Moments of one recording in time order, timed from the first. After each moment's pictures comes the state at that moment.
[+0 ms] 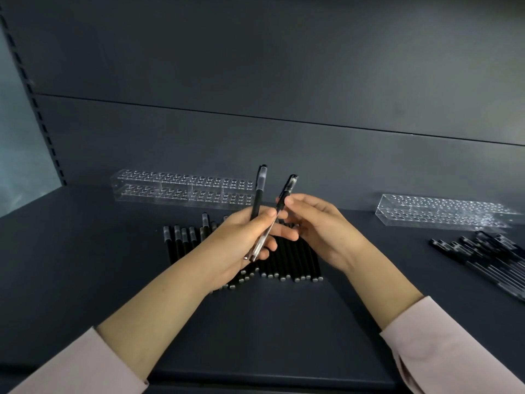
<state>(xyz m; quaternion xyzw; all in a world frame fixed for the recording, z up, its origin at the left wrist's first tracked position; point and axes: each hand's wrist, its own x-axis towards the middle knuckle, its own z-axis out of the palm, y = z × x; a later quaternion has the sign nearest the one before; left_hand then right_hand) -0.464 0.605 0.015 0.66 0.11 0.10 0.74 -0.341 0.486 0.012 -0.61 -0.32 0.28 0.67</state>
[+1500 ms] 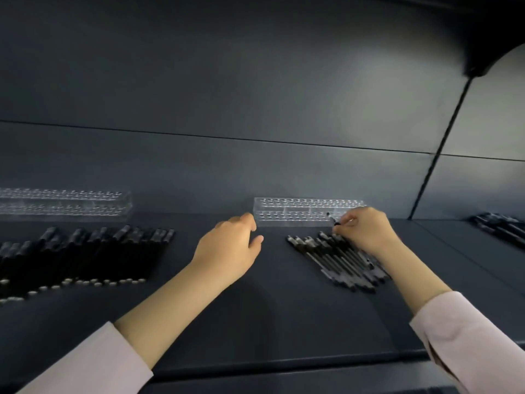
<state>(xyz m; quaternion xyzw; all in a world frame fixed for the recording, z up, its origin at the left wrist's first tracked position) -0.332 0.397 0.011 0.96 0.12 0.22 0.15 -0.172 0.183 0.029 -0.94 -0.16 -0.08 0.30</state>
